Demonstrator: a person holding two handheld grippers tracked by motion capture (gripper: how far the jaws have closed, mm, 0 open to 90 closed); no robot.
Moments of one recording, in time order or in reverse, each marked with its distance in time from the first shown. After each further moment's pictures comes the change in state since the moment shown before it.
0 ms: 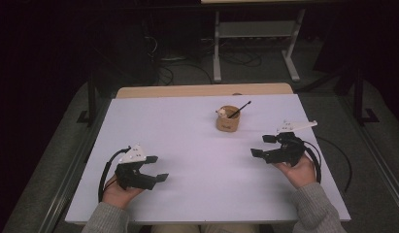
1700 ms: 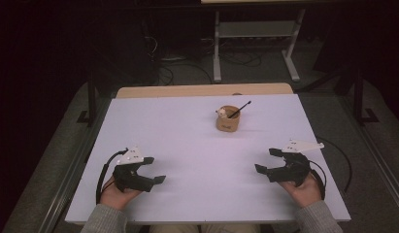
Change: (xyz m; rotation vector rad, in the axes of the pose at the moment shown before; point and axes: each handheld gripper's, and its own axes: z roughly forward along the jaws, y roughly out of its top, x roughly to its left) left arm 0.003 -0.009 -0.002 0.017 0.015 -0.025; right arm 0.026 -0.042 -0.013 -0.032 -0.074 -0.009
